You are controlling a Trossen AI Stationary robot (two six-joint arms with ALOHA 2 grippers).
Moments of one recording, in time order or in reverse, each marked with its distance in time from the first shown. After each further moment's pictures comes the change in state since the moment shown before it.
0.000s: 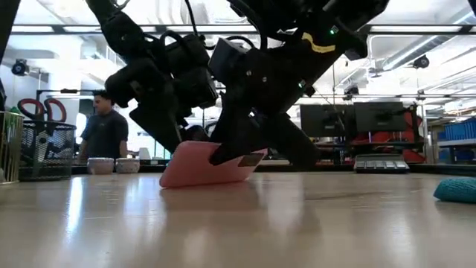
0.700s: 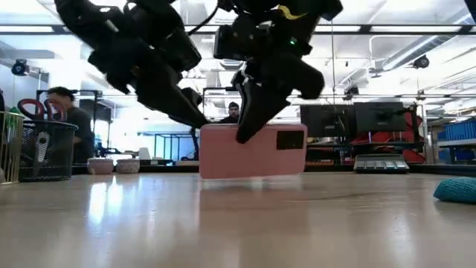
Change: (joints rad) left arm -0.072 -0.245 -0.226 0.381 -0.387 -0.080; right arm -0.109 -0.056 0.252 -0.595 -0.256 0.445
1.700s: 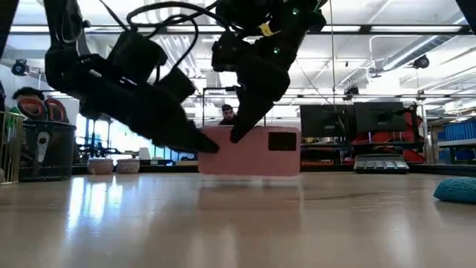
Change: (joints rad) left arm -0.002 0.275 -0.167 0.618 -0.124 -0.101; right arm -0.082 0.002 -0.006 0.014 -0.044 0.134
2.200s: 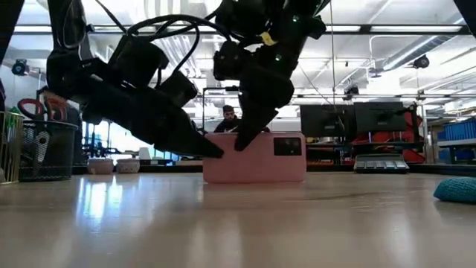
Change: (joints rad) left arm -0.001 0.039 0.006 0.047 -0.011 -0.013; right arm 0.000 0.012 0.015 -0.049 0.000 -0.003
